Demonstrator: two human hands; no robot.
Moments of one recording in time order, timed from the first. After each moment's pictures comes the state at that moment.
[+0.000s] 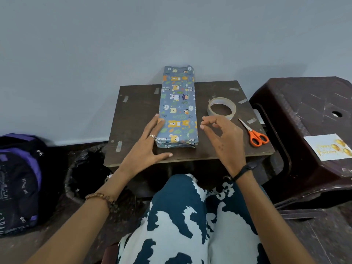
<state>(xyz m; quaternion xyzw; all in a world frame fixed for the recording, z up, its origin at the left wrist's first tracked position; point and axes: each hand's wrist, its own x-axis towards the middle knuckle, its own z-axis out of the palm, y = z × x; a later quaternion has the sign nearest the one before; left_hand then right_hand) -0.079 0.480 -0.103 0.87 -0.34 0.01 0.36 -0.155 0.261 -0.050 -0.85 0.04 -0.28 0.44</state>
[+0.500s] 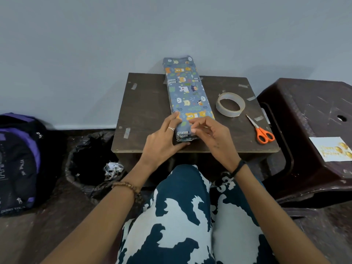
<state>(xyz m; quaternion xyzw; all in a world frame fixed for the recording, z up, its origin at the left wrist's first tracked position) -0.103 0.456 -0.102 0.91 -0.26 0.09 0.31 -0.152 0.293 -0.057 -0.81 -0.03 -0.09 0.58</state>
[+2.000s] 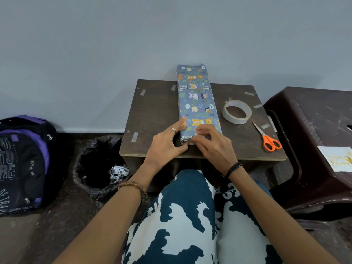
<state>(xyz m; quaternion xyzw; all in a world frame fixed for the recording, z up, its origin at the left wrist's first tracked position) -0.099 0.462 -0.103 0.86 -0.20 0.01 0.47 -0.138 0.286 -0.093 -0.91 -0.22 -0.32 0.17</state>
